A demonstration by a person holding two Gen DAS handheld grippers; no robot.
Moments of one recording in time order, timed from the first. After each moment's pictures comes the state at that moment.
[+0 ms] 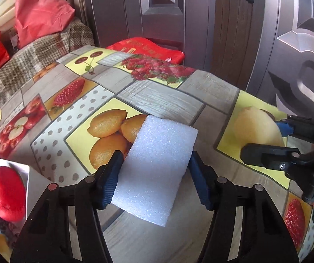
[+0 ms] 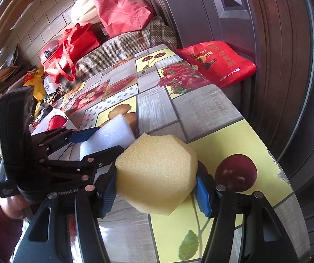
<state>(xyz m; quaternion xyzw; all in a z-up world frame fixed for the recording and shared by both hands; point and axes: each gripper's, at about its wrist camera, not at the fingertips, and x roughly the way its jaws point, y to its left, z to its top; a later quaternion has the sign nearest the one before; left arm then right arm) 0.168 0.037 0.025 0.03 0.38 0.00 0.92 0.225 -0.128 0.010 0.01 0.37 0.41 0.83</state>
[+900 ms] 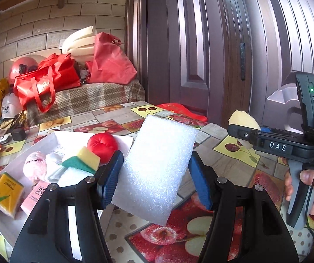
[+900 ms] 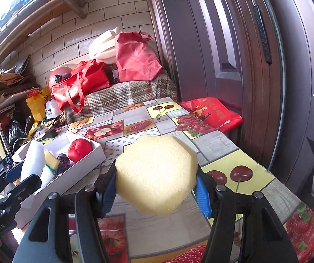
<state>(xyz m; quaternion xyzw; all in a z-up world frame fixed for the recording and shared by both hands) -0.051 0.065 0.064 -0.01 0.16 0.11 0.98 0.116 -0.115 0.046 0.01 0.19 0.36 0.91</state>
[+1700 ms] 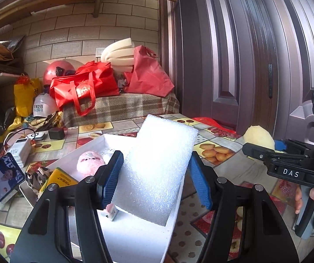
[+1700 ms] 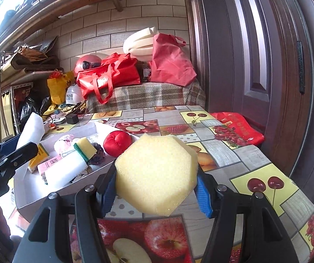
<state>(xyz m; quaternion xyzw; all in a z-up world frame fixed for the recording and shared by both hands) -0.120 0.125 0.064 -0.03 0.11 0.20 0.97 0.055 -0.052 0.045 -0.05 0.14 0.41 0.90</state>
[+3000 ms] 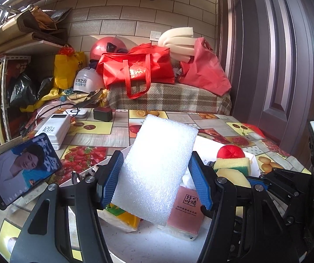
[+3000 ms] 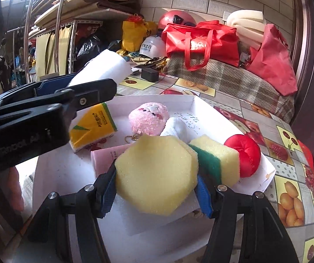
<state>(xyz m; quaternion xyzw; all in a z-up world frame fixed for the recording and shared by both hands) -0.127 0.233 0.055 -0.11 0.13 0.32 0.93 0.001 0.136 0.025 -0.25 0.16 0.55 0.78</state>
